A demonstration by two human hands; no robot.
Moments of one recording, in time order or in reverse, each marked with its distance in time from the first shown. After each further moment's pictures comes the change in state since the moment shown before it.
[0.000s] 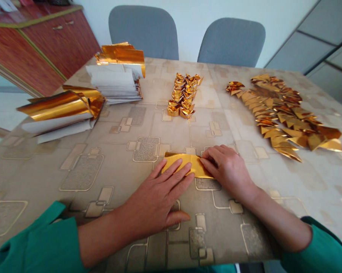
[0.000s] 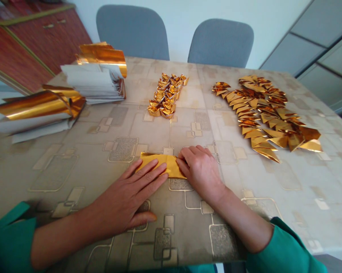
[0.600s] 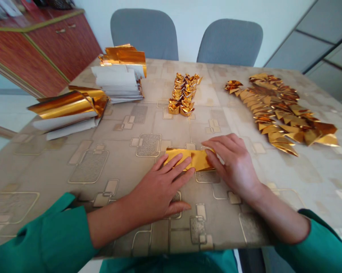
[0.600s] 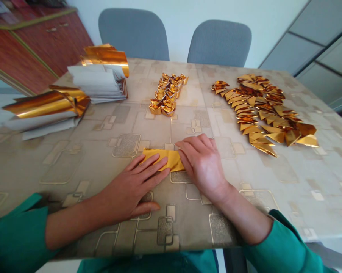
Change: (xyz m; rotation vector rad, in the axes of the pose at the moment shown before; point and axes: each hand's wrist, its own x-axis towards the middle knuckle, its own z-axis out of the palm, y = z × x) left_hand 0.004 -0.002 -0.002 -0.035 0.006 -0.001; right_hand -0.008 -0.012 -0.018 0.015 0.211 -0.111
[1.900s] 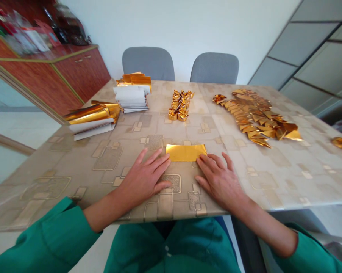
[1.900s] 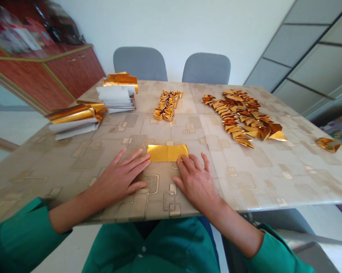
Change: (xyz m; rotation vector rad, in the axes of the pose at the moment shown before) left_hand -0.043 -0.004 -0.012 0.237 0.121 -0.113; right_hand -0.068 -0.043 0.002 -0.296 -0.159 0.013
